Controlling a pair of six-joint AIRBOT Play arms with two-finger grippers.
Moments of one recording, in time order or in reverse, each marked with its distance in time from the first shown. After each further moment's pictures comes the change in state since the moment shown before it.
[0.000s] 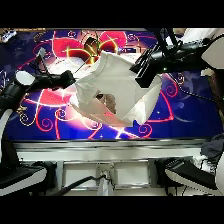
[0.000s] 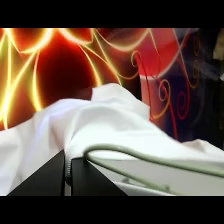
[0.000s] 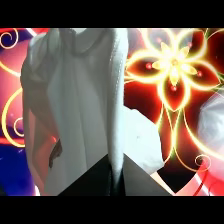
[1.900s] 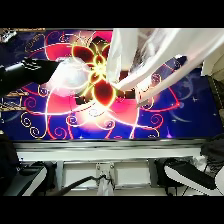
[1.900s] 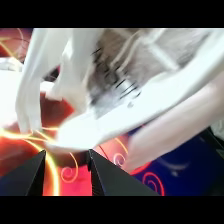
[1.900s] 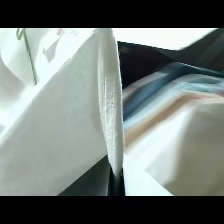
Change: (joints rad) left arm 0.076 0.462 0.000 -0.202 -0.082 0.468; right arm -0.282 0.015 0.270 -0.753 -0.562 0.447
